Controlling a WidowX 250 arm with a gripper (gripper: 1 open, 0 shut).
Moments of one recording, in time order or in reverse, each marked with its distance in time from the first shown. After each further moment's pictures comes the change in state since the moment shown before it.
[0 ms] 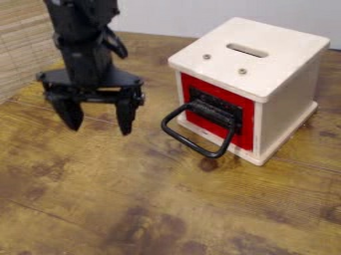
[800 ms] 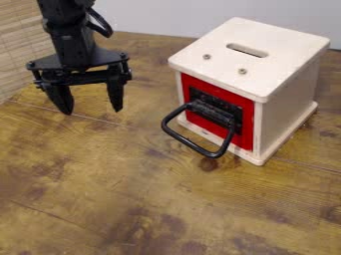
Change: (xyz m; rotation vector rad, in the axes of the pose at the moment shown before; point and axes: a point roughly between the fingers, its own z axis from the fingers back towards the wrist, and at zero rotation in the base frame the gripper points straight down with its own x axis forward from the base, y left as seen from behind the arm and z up) arm 0.036 0.015 0.002 -0.035 -0.033 0.079
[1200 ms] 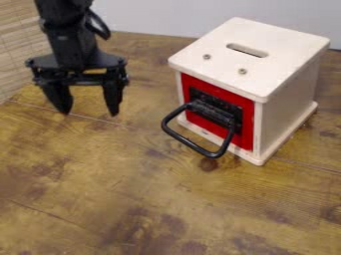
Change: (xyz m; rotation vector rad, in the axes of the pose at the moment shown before) arm -0.015 0.000 0.009 0.005 0.015 -0.095
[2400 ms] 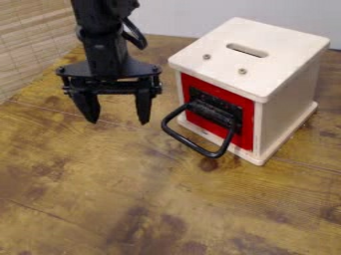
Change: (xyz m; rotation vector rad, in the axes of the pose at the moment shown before) arm -0.002 -0.032 -0.010 0.008 0.002 0.031
